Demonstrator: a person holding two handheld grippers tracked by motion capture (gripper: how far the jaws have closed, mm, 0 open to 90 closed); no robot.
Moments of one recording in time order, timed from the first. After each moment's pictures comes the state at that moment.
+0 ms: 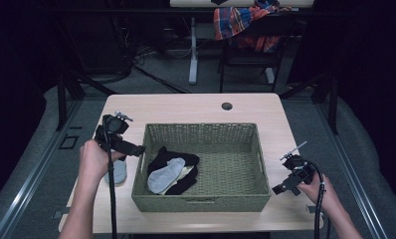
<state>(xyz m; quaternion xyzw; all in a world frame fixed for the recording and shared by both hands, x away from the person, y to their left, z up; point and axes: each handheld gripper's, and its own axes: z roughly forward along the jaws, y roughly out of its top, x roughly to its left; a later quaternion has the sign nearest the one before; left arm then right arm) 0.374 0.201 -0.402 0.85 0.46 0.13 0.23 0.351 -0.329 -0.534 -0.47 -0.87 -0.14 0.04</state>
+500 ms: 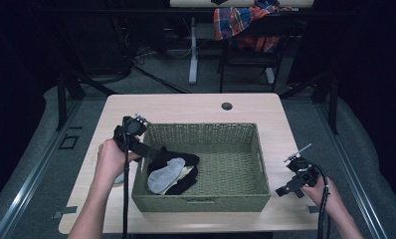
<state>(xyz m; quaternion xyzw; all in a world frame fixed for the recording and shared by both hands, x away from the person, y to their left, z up) 0.383 0.165 -0.416 0.87 0.42 0.12 0.22 0.342 -0.338 -0.537 -0.49 -0.85 -0.16 0.04</state>
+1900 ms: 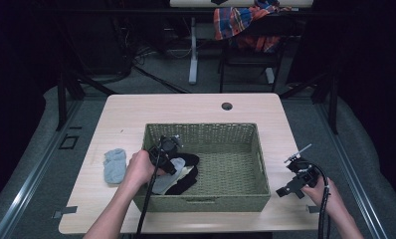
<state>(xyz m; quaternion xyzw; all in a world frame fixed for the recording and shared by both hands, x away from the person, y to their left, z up) 0.395 0.096 -0.500 0.93 0.34 0.02 0.10 0.342 -0.339 -0.534 -0.48 -0.86 -0.14 0.04</state>
